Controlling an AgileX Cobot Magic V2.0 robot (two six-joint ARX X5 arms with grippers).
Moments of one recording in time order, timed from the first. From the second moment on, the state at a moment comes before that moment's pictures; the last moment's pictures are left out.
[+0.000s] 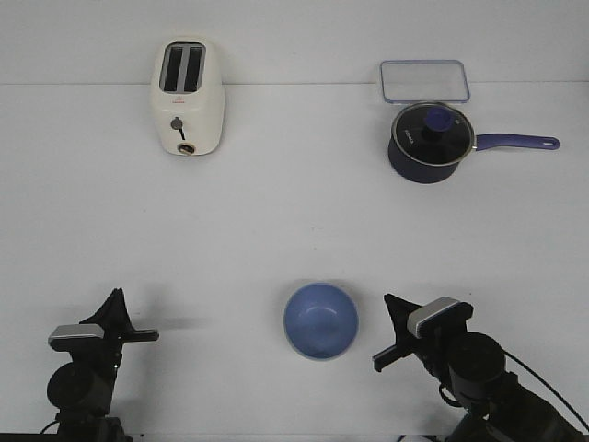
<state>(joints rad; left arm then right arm) -0.01 0.01 0.03 0.02 -0.05 -0.05 0.78 0.51 0.64 -0.51 0.21 0.27</state>
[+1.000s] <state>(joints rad) -0.01 0.01 0.03 0.02 -0.05 -0.04 0.33 0.27 0.40 -0.25 0.07 0.07</state>
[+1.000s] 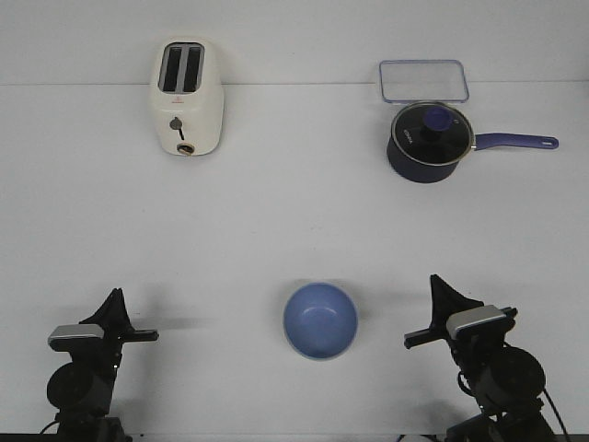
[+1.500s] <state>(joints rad) -0.01 0.01 0.03 0.02 -0.05 -0.04 0.02 0.01 0.02 -0.14 0.00 0.01</state>
